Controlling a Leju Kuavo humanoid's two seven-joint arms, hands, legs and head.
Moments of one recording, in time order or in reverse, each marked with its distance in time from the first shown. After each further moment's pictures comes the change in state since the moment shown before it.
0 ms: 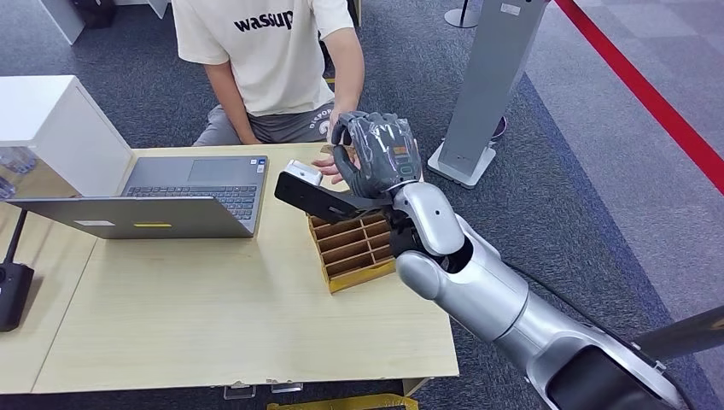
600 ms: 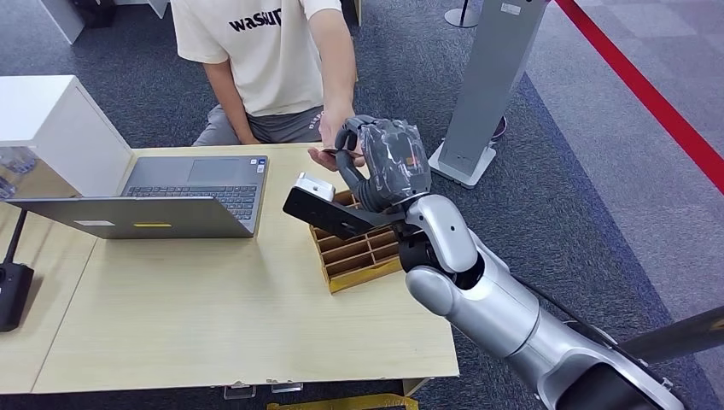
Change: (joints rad) left arm -0.001 0.000 0.000 0.000 -0.018 -0.037 -0.007; right arm 0.066 -0.030 -0.031 -0.101 0.006 -0.046 -0.047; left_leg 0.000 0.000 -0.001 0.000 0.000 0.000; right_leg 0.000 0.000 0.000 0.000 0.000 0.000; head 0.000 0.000
